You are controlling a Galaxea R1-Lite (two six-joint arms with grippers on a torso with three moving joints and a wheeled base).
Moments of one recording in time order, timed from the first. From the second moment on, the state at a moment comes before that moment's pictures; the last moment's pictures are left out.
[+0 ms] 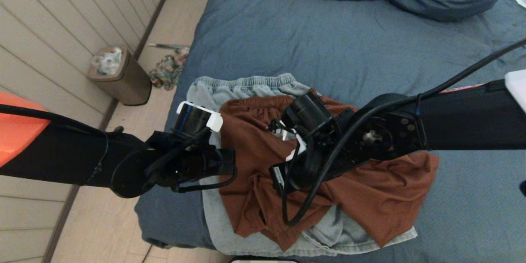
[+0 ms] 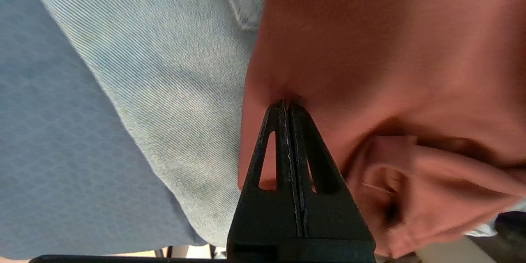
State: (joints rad) left arm -0.66 1.88 -1.04 -0.19 0.18 -0.42; right arm 0.75 1.98 -1.50 0.45 0.11 0.29
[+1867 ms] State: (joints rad) left arm -0.61 1.96 -1.13 -0.19 0.18 -0.43; right arm 0.76 1.93 -0.62 -0.23 0.00 0.29
